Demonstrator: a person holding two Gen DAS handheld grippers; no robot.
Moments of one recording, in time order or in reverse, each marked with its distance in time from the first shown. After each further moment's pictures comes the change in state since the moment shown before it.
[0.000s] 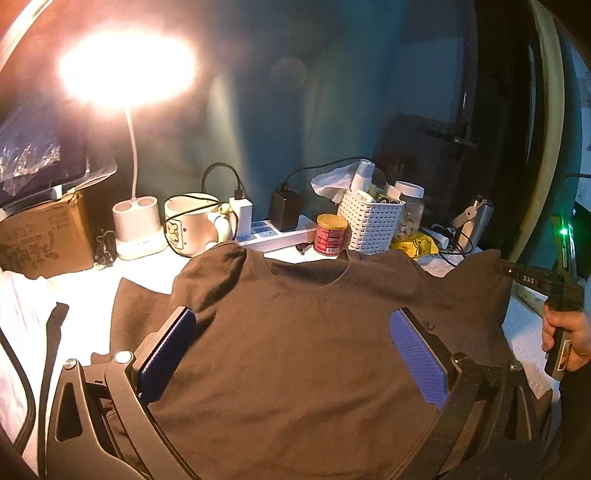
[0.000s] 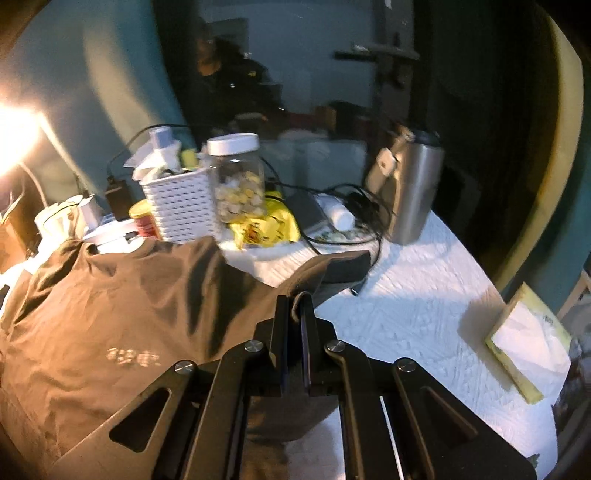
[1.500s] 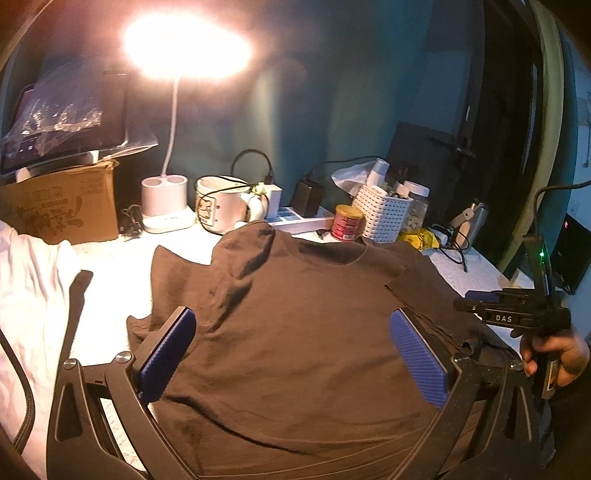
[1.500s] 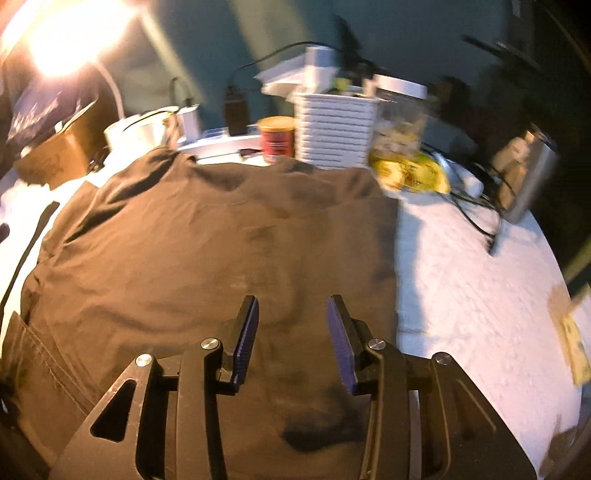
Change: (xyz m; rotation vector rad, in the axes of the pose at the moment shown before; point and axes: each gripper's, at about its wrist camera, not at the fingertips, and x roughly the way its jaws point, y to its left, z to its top) left arm -0.031 0.049 -0.030 -0.045 0.002 -0.042; right arm 0.004 0.111 -0.048 -0.143 0.202 0.164
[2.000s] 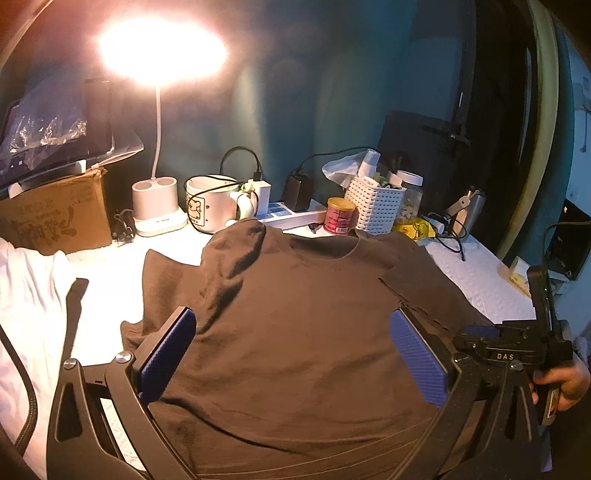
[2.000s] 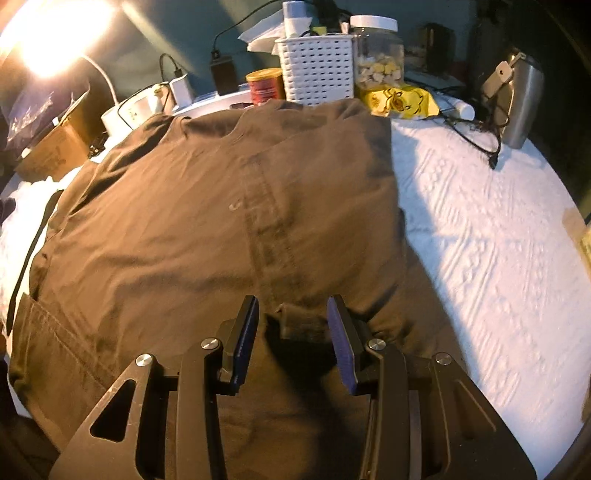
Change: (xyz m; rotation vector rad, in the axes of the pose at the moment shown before) left arm 0.000 -0.009 0.007 0.043 0.034 0.011; right arm 0.003 0.008 -0.053 0.080 0.097 0.078
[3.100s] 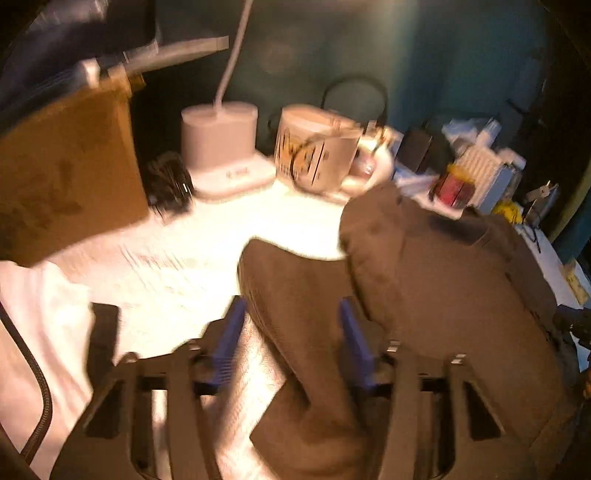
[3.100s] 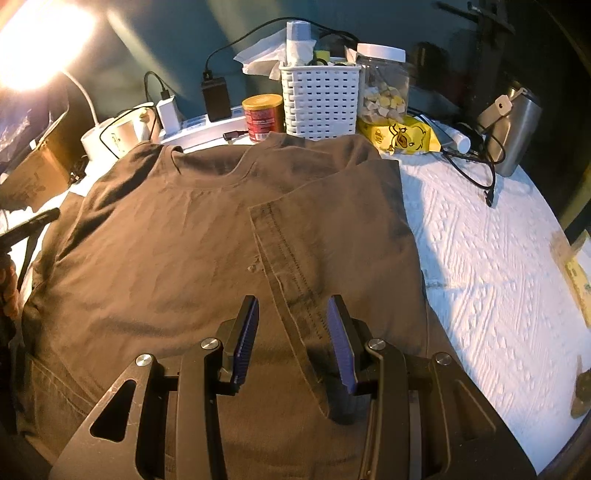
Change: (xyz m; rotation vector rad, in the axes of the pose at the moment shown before) left arm 0.124 0.155 0.021 -0.055 0.268 0.055; right arm 0.007 0.030 0.047 0.034 -0.028 -0.117
